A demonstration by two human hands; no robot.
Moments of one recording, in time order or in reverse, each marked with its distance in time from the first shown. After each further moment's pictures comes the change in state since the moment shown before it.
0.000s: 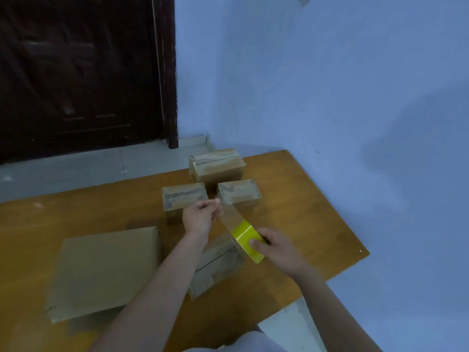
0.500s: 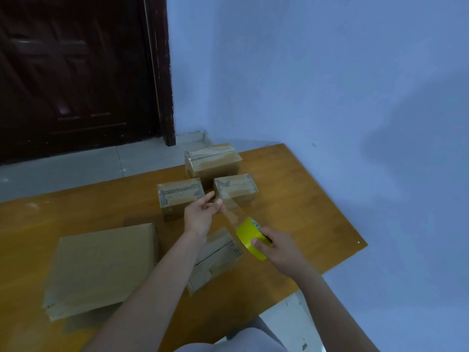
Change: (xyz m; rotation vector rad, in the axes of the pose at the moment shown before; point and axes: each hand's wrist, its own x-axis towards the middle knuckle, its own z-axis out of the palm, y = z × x) left_hand -0.003 -0.012 0.001 0.041 -0.145 0.052; right_hand -0.012 0.021 0.000 -0.180 0.111 -0.062
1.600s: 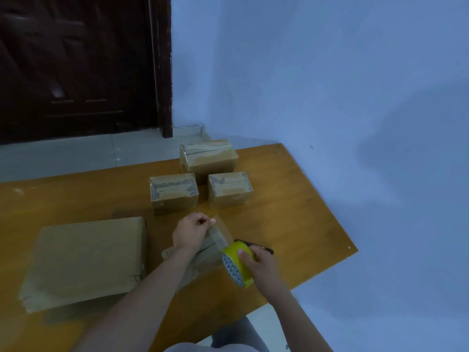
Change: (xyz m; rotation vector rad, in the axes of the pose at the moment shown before) left_hand 0.017 -0.058 -0.017 0.808 0.073 0.165; right_hand -0.015 0.009 0.039 0.363 0.056 0.291
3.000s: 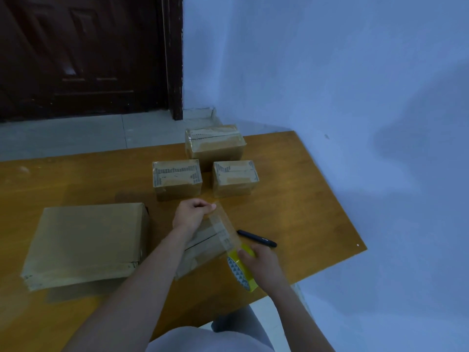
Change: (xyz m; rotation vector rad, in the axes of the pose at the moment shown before) left_hand 0.020 -0.004 0.003 -0.340 -0.057 -0.241; right_hand 0.015 0.005 -0.007 -0.368 -0.107 0.129
